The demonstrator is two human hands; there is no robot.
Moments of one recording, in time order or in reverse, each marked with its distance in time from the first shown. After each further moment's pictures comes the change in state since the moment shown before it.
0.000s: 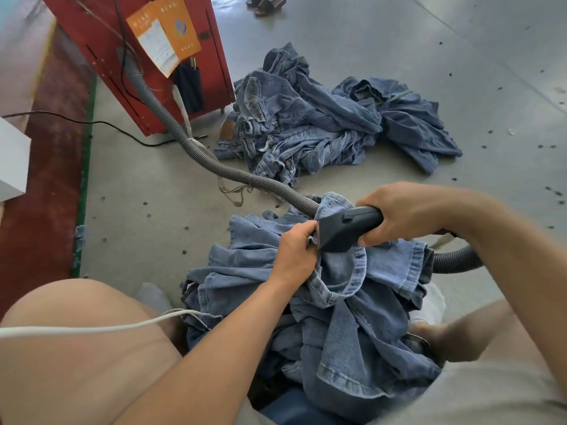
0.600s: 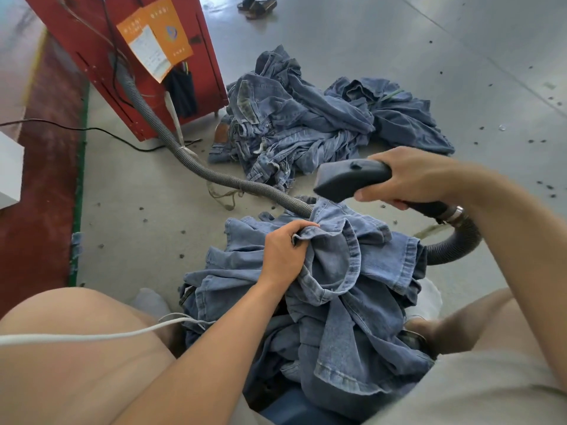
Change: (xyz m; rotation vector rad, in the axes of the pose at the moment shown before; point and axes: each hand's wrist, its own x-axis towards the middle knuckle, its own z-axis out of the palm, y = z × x) left_hand -0.001 0.001 -0.011 -0.036 0.113 0.029; right_hand 0.000 0.025 -0.028 0.278 0.234 -0.032
